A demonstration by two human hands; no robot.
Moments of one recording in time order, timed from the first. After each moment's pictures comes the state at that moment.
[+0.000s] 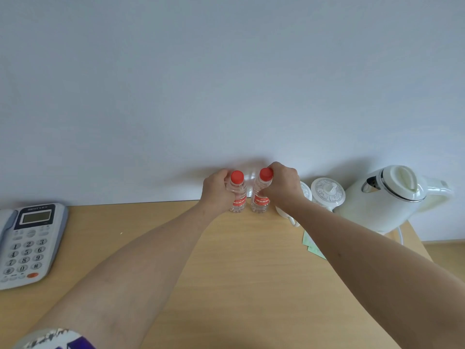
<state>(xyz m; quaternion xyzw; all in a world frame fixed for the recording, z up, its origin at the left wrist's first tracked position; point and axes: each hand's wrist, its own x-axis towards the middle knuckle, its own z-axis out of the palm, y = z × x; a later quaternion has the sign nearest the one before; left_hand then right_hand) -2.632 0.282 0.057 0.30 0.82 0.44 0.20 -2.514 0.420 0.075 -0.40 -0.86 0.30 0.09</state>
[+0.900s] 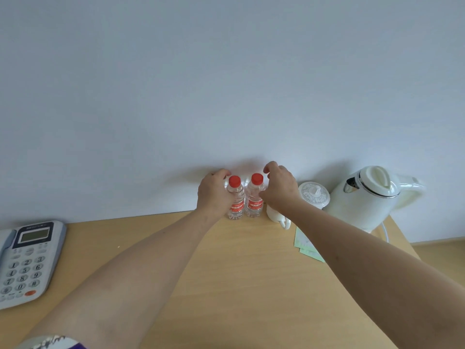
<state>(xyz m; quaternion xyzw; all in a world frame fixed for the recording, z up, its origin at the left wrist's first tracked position) -2.612 0.289 0.087 0.35 0.86 0.36 0.09 -2.492 0.420 0.100 -0.39 -0.88 0.23 0.11</state>
